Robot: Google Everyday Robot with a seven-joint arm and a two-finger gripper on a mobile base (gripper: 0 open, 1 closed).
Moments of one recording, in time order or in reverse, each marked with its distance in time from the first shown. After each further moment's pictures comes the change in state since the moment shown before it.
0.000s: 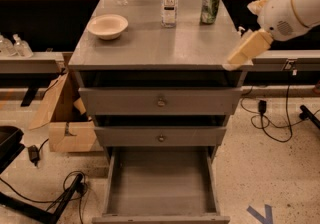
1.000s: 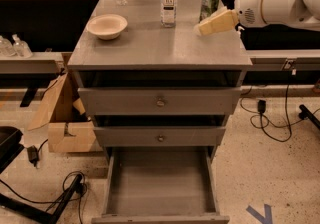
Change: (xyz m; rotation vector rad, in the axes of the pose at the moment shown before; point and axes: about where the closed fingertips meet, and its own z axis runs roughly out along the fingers) arm -0.061 -0.080 0.059 0.192 -0.367 0.192
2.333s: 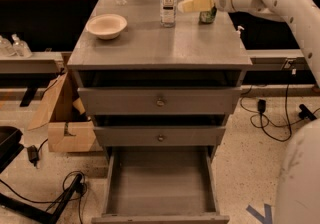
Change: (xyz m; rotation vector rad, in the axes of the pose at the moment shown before) arm -0.006 -0.074 0.112 0.040 -0.114 0.157
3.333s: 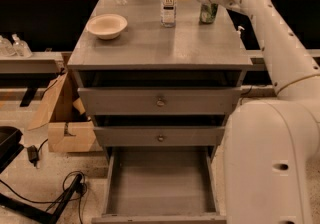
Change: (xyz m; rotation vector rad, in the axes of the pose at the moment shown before) arm -0.028 -0.015 0.084 0.031 -0.102 0.042
